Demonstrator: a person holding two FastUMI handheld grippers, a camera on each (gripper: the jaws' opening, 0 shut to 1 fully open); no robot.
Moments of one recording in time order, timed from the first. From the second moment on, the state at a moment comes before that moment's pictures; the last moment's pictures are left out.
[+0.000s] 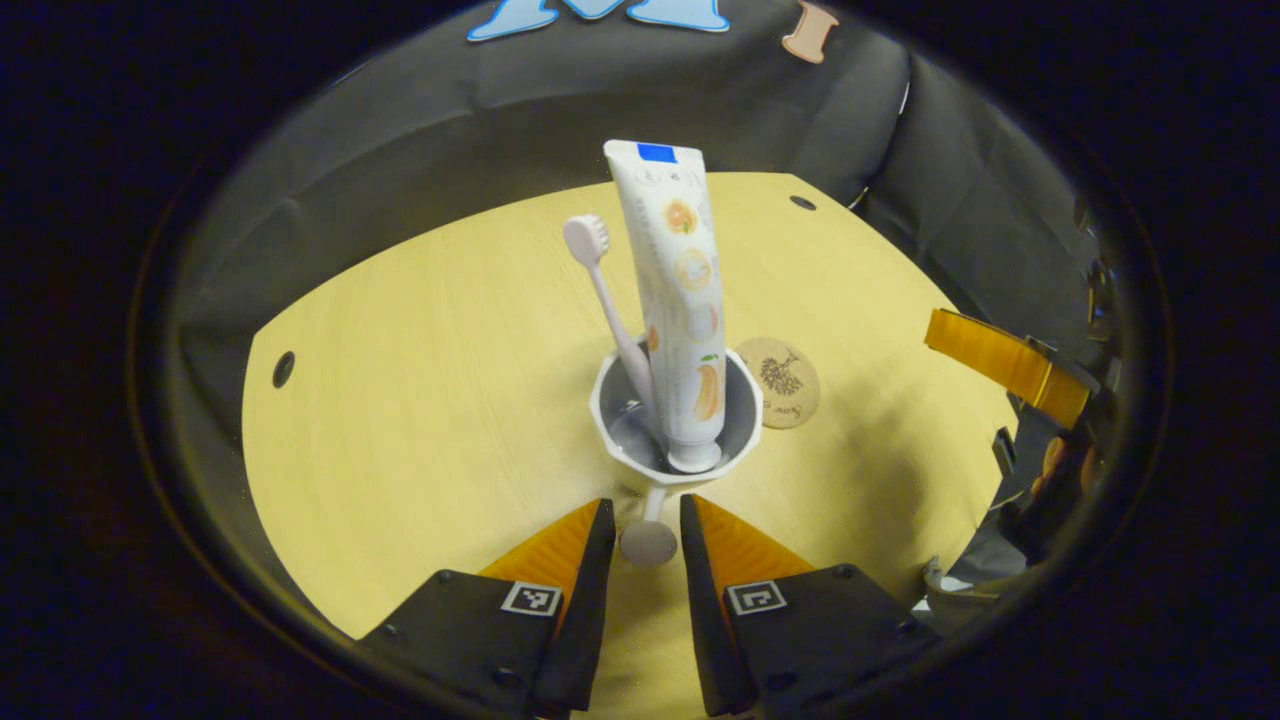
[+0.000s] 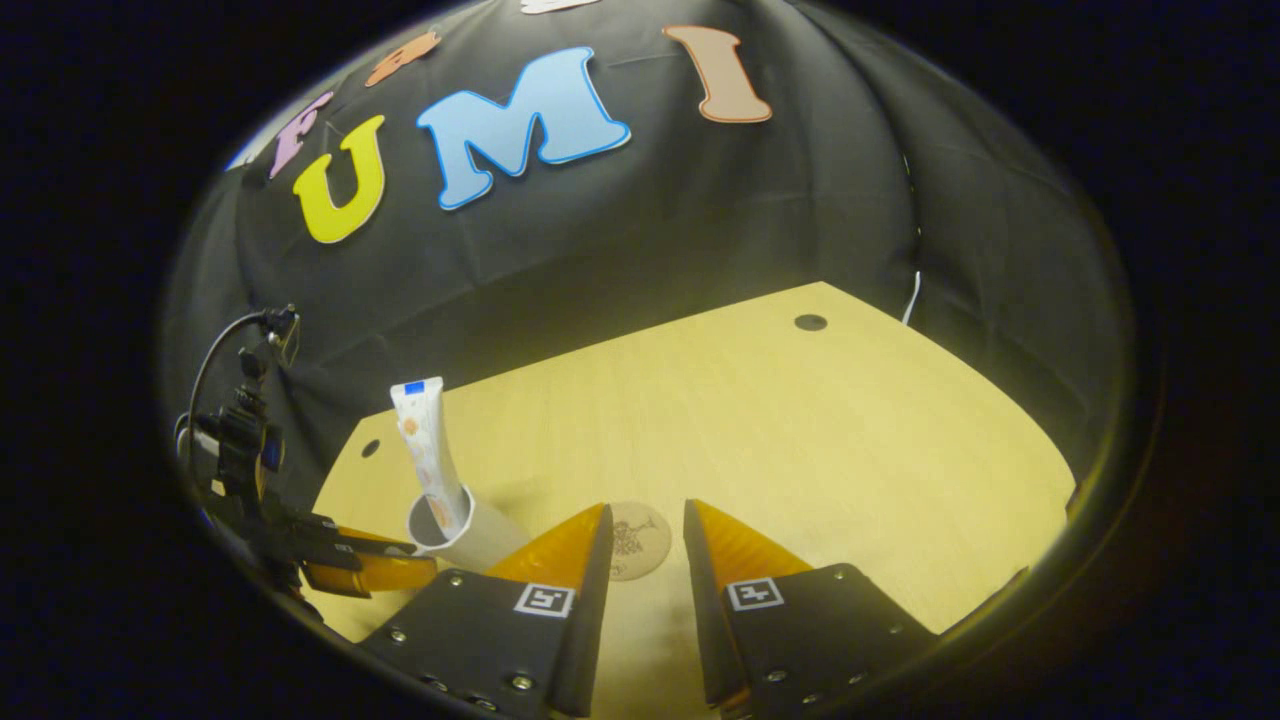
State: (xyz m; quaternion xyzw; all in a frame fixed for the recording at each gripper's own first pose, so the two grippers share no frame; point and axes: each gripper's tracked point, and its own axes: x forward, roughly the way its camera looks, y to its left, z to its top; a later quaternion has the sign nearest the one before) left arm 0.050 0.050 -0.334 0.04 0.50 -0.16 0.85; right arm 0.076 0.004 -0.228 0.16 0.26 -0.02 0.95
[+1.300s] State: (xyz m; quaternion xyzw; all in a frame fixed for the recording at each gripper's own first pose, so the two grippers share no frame) left arm 0.043 0.051 -0.347 0.08 0.49 -0.15 0.85; right arm 0.074 -0.004 -0.257 0.19 0.30 -0.04 0.93
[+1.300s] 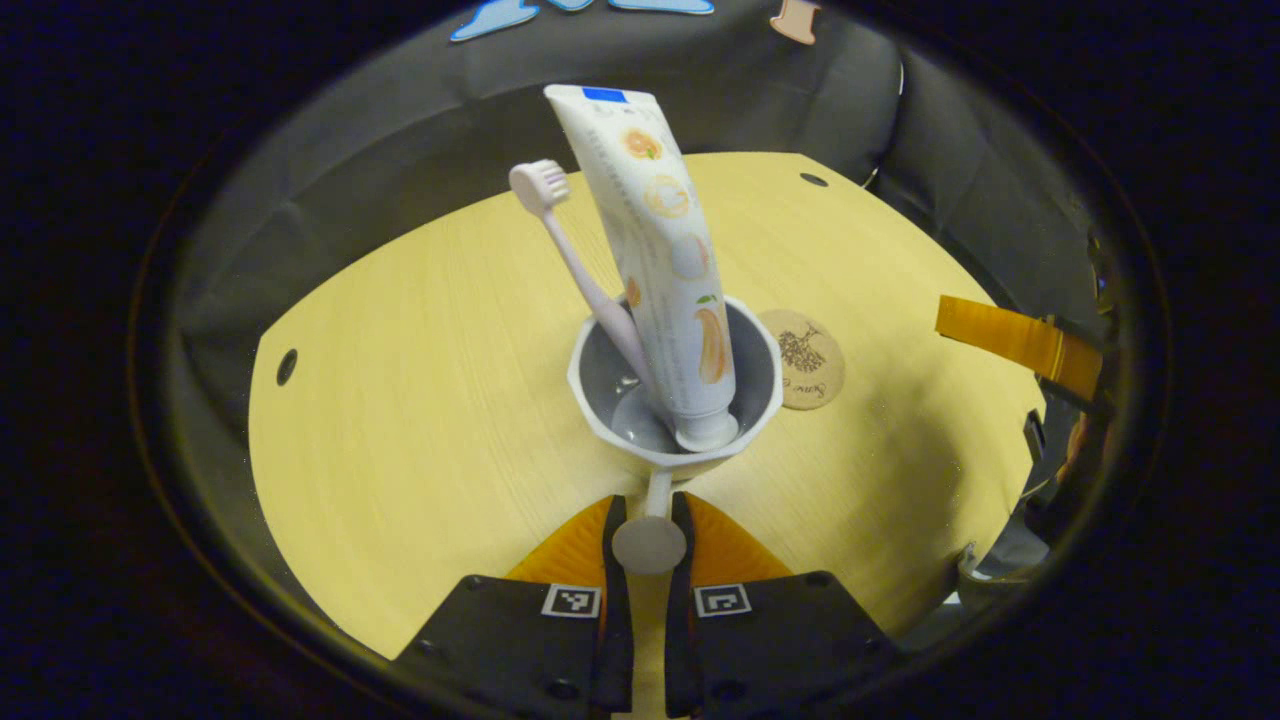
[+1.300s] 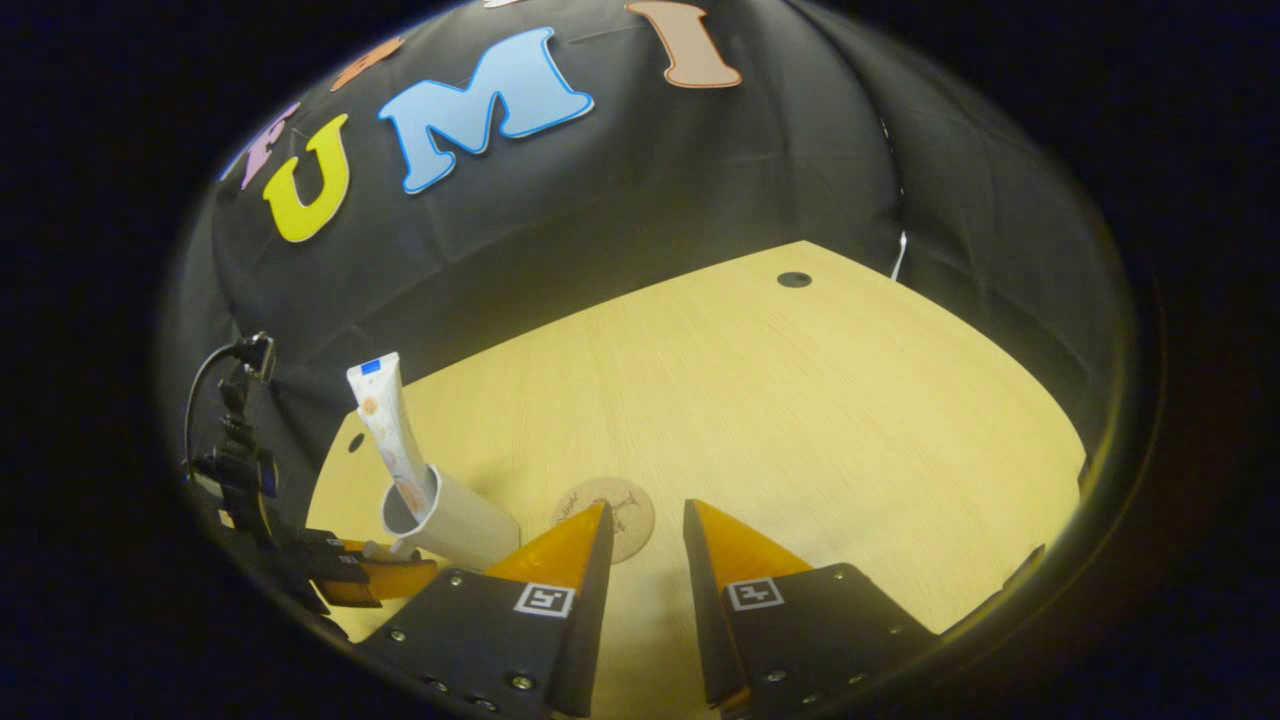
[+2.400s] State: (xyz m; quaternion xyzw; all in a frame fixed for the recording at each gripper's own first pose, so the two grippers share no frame) left arm 0.124 -0.024 -0.321 0.08 0.30 -0.12 0.94; right arm 0.024 -0.001 -0.290 0.16 0.35 -0.02 0.92
